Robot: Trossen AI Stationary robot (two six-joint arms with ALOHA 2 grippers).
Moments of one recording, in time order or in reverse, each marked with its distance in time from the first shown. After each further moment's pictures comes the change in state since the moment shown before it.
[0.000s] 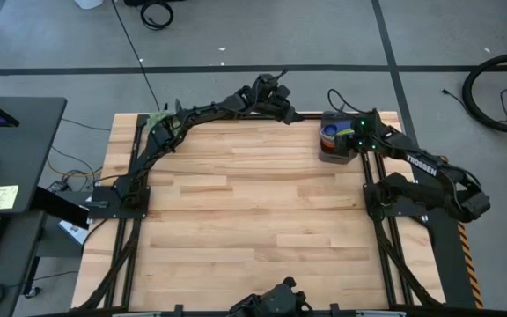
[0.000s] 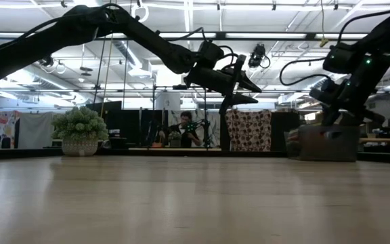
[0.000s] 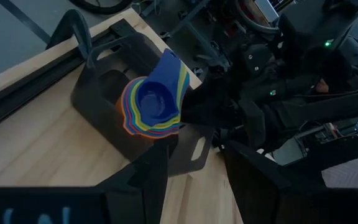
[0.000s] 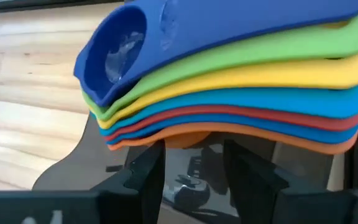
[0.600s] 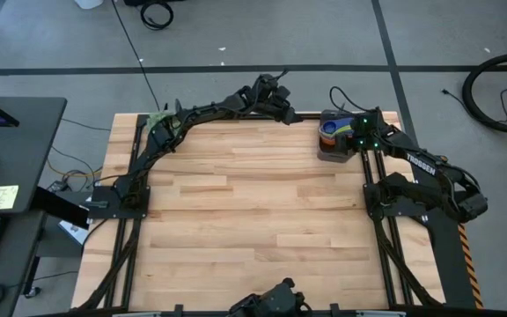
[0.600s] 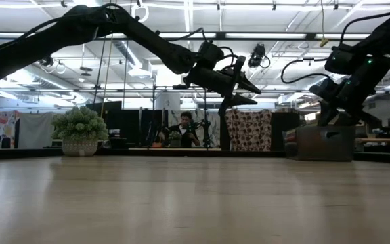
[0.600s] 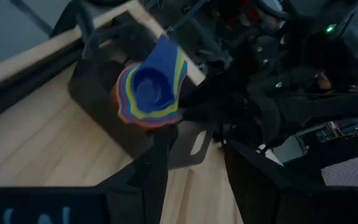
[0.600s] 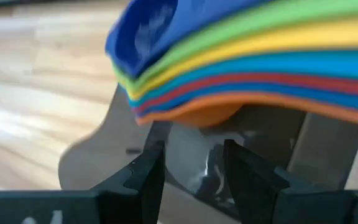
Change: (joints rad) left arm 0.001 0.000 0.000 -0.024 0.003 0.000; right arm -0.057 0.009 -0.001 0.027 -0.161 -0.055
